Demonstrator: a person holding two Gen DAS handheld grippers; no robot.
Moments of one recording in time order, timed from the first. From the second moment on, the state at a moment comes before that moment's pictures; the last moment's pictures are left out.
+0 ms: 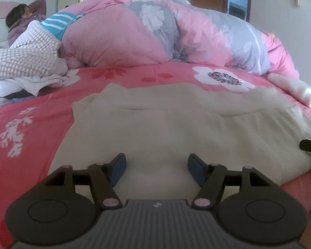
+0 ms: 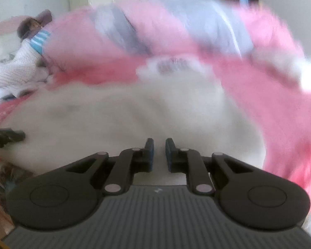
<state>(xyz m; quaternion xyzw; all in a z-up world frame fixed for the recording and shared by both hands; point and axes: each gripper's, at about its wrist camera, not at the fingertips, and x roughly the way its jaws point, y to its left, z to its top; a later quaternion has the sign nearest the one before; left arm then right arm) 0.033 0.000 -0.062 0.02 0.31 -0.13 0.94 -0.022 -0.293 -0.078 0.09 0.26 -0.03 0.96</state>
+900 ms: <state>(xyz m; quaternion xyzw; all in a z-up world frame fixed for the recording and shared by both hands) 0.034 0.001 -0.059 0.01 0.33 -0.12 0.94 -0.035 -0.330 -0.022 0.13 0.19 -0.08 0.97</state>
